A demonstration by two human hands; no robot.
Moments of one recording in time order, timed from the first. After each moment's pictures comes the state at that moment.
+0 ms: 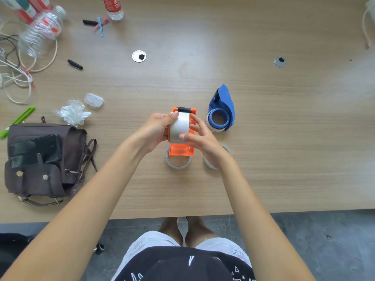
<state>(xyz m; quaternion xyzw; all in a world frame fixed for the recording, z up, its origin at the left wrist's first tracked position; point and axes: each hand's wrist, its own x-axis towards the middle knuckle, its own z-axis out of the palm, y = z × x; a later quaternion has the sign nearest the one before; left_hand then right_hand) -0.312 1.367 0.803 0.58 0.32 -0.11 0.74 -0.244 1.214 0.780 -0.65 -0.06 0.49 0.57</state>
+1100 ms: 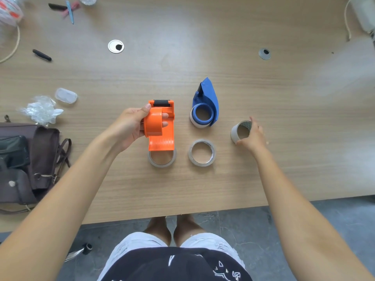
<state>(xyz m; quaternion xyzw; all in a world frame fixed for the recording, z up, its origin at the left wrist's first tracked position) -0.306 1.373 0.797 0.53 0.32 -0.08 0.78 -0.132 1.073 0.725 -0.95 0.01 0.27 0.15</state>
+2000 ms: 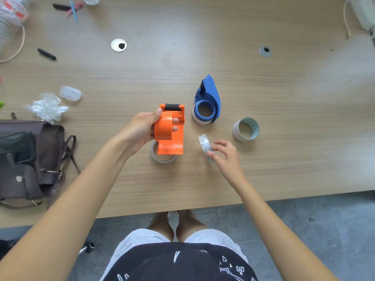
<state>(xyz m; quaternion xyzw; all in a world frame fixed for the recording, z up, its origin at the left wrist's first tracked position) -0.317 1.351 0.801 0.52 0.31 -0.11 0.79 -0.254 1.102 0.739 -0.87 -0.09 0.25 0.41</state>
